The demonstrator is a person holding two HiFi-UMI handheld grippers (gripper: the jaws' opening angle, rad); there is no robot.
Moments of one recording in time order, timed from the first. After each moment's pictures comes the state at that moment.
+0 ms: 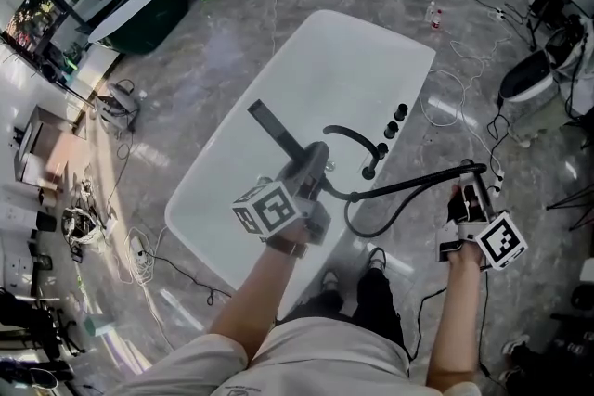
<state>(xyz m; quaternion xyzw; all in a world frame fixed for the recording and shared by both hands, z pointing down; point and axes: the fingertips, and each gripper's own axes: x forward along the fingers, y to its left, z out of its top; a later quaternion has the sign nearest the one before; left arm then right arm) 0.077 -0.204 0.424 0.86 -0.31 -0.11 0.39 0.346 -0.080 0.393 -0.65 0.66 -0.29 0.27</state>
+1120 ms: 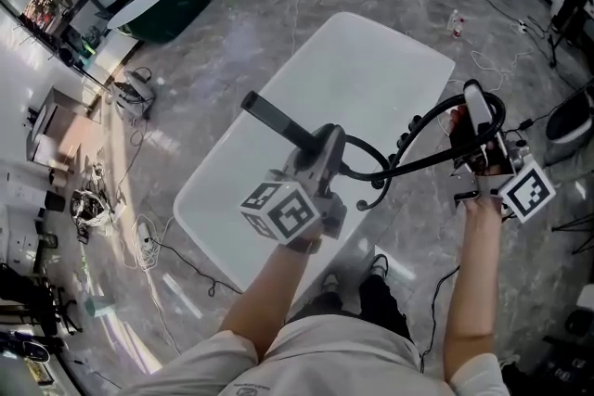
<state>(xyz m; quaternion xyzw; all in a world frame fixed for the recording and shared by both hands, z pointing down) 0.099 -0.224 0.344 0.88 -0.34 -0.15 0.28 0.307 -0.195 0.231 -0.42 0.82 -0.18 0.35</state>
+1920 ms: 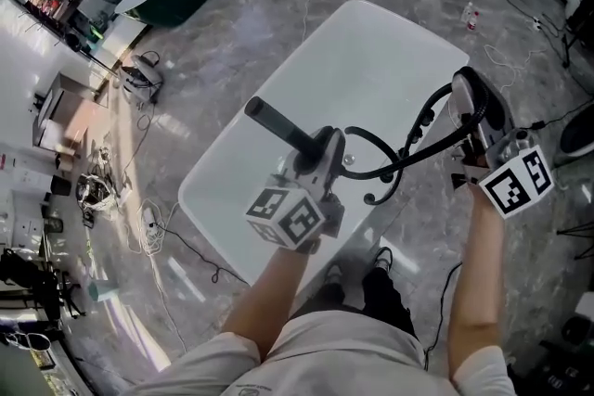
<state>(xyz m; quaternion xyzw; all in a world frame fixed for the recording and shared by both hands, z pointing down) 0.080 -0.223 0.368 0.88 -0.40 -0.11 0.23 0.272 -0.225 0.241 -0.48 0.86 -0.01 0.19</state>
